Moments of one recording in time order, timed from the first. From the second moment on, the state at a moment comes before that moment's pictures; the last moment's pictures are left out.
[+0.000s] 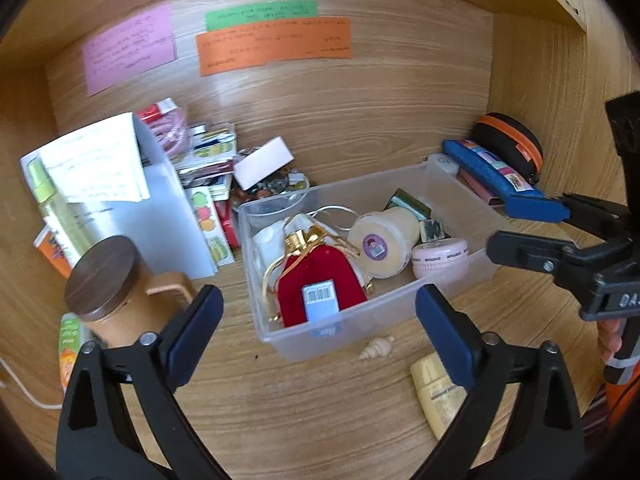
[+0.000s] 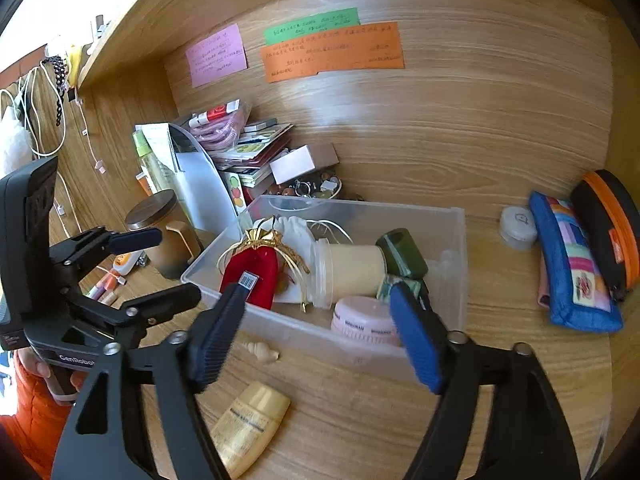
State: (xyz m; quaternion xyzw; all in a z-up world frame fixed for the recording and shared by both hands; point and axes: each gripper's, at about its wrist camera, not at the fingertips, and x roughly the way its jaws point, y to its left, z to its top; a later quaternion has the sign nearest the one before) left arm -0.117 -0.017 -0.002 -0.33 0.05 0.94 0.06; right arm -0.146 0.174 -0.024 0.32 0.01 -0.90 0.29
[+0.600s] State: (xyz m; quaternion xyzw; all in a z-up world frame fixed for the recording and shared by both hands) left arm -0.064 -0.037 -0.023 -0.35 0.04 0.94 -0.01; right arm -0.086 0.154 -0.066 0.36 0.03 -0.88 0.31
